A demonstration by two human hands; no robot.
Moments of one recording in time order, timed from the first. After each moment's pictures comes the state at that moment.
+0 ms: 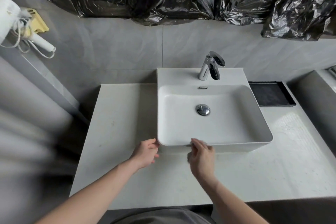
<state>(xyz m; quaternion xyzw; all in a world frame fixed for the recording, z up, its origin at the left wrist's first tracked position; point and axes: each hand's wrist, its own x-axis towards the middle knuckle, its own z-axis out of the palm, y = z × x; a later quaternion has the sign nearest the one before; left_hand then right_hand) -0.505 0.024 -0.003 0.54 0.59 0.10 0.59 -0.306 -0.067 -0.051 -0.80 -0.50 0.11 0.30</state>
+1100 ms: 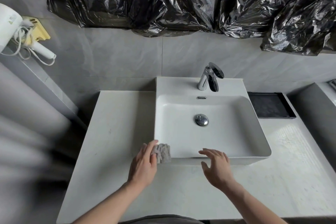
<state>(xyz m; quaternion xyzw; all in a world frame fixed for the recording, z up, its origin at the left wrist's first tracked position) -0.495 0.011 -0.036 0.76 0.55 0.23 0.25 -0.228 -0.073 -0.019 -0.80 -0.55 0.21 0.11</state>
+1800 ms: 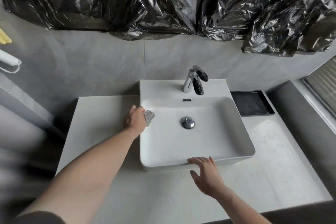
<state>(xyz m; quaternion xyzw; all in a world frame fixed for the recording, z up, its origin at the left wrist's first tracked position) -0.420 0.193 -0.009 0.72 0.64 0.15 0.24 -0.221 -0.076 -0.019 -0.78 -0.56 0.25 0.07</state>
